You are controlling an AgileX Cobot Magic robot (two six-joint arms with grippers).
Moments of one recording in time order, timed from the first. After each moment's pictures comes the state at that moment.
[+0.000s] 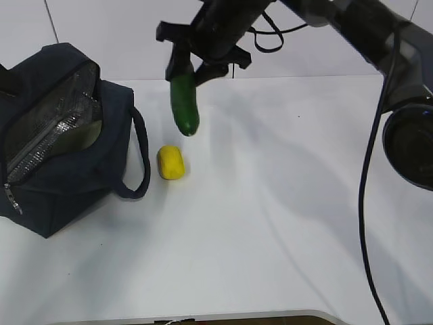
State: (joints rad) left arm 0.21 1.76 -1.44 -0.81 1.20 0.53; right arm 0.44 2.50 -2.65 0.31 1.25 0.22
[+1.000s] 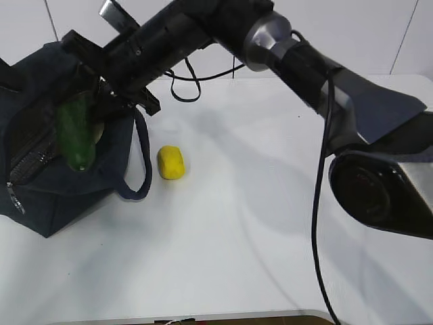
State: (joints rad) left arm 0.21 1.76 -1.44 -0.84 1.21 0.53; right arm 0.57 2.61 -2.73 0.84 1.25 0.17
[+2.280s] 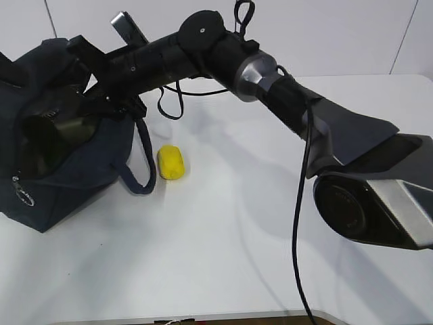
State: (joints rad) left arm 0.21 1.76 -1.44 -0.87 1.20 0.53; right arm 0.57 2.73 -2.76 1.01 0.97 0.09
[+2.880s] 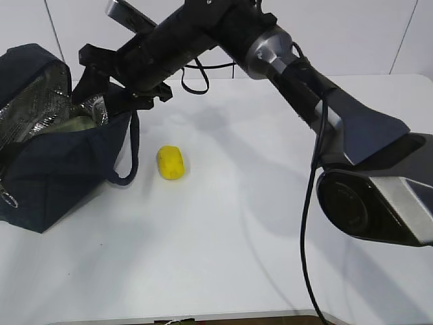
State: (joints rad) left arm 0.31 1.76 -1.44 -0.74 1.18 0.52; right arm 0.55 2.73 -2.94 0.72 1.24 0.04
